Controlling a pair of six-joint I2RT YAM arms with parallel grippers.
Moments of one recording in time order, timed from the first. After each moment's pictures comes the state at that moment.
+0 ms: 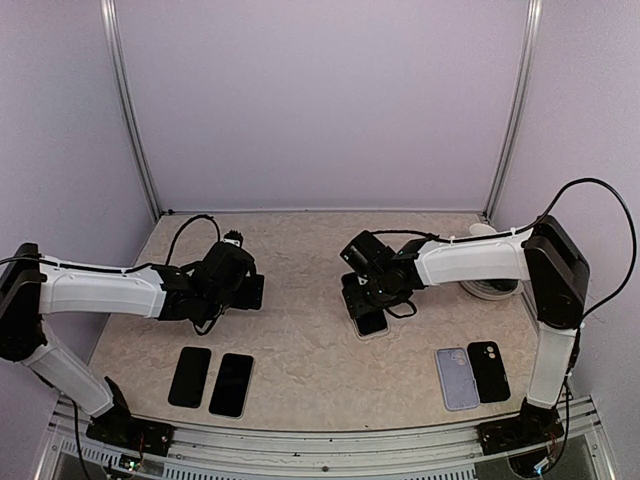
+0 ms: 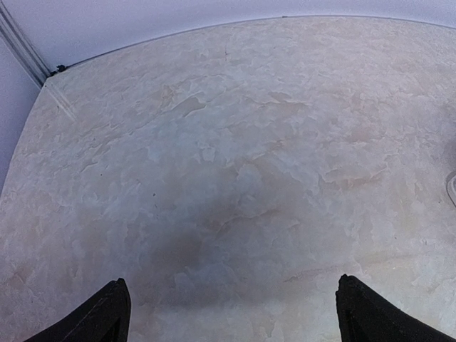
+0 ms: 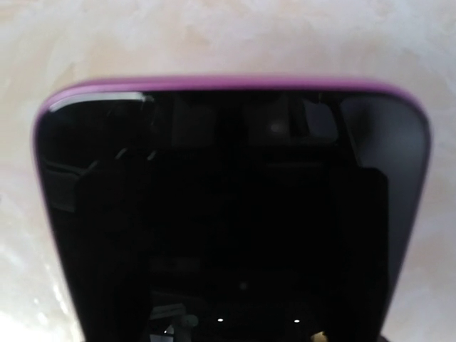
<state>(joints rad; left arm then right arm) -0.84 1.49 0.84 -0.15 -0.67 -0.42 0.87 1.92 1.32 -0.48 0.29 0.46</state>
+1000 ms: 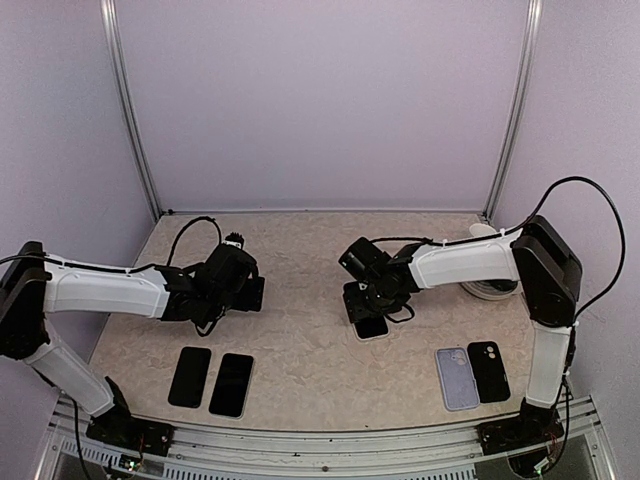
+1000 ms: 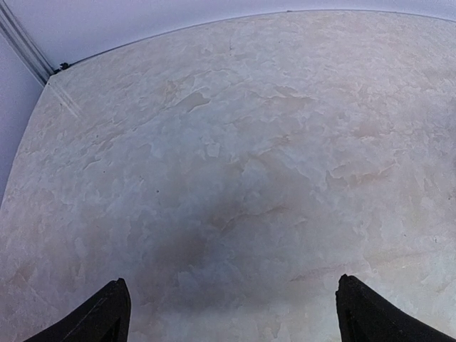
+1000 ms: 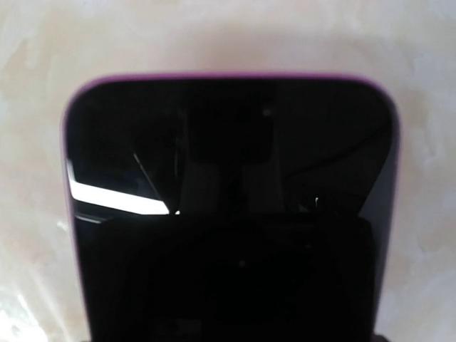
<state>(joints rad) -0.84 1.51 0.84 -0.15 -0.68 -0.41 0.87 1.96 1.32 -0.49 0.27 0.55</state>
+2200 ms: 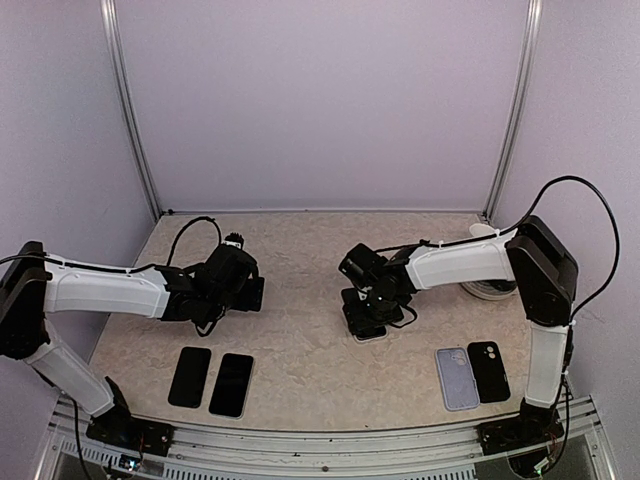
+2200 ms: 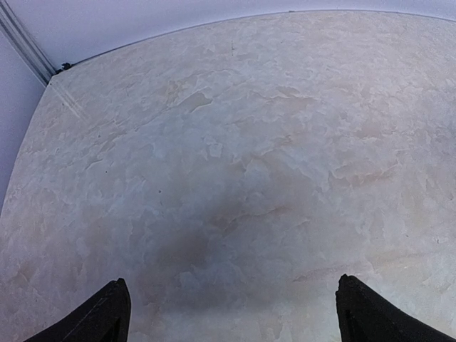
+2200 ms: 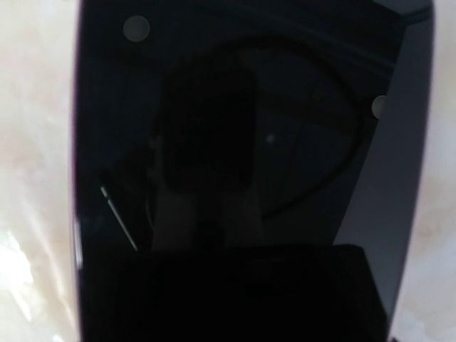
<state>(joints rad) -0.84 1.51 0.84 -0.15 -0.69 -0.41 0.87 1.99 1.33 -0.58 0.15 0.52</state>
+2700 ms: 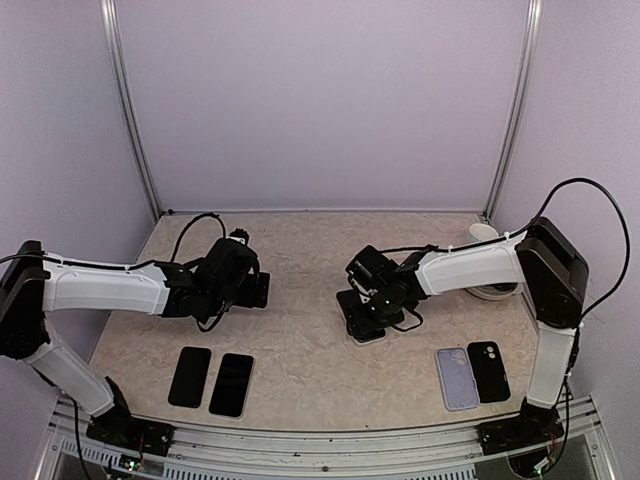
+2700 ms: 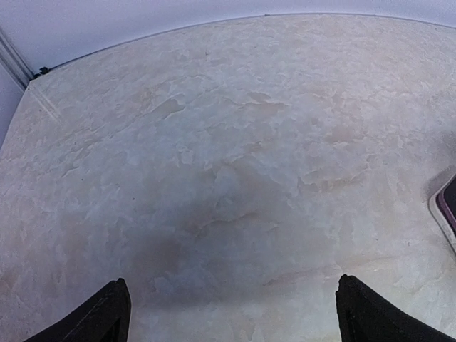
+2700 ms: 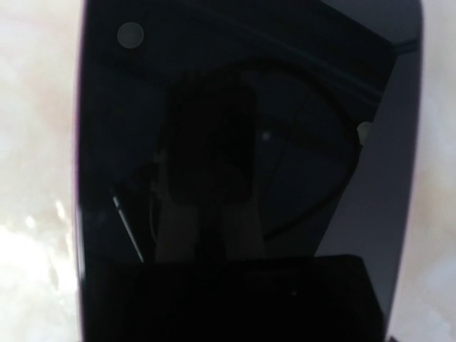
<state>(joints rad) -0.84 1.51 0.87 -0.15 -0.63 -0.41 0.86 1.93 1.24 -0.48 0.10 0.44</state>
